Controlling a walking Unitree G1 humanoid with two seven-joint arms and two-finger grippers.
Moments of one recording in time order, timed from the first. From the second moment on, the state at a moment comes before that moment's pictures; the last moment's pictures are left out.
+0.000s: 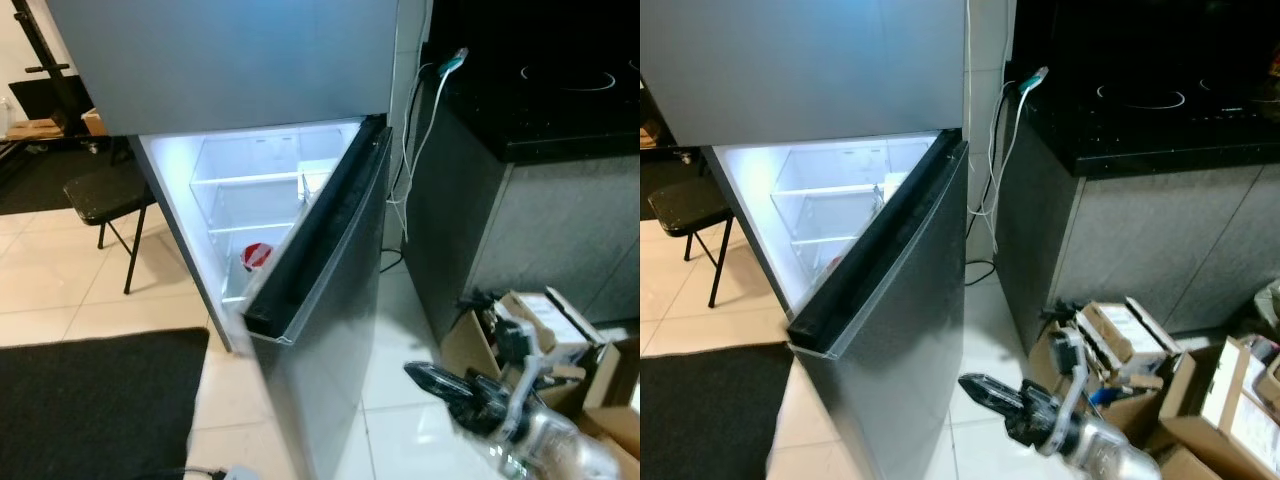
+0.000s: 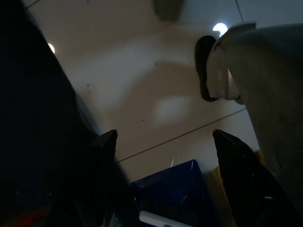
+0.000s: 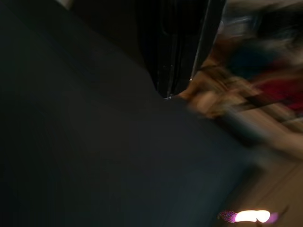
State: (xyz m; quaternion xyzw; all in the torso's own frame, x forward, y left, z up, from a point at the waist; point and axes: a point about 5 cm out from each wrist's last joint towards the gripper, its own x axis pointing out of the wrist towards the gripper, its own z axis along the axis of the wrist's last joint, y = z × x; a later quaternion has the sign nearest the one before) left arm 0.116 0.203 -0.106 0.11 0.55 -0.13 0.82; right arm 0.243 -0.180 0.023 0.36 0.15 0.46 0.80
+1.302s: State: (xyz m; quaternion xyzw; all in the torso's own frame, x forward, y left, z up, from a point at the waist) left arm 0.116 0.196 -0.107 0.11 0.55 -0.13 0.82; right arm 0.107 -0.233 -0.101 0.00 0.55 0.05 0.83
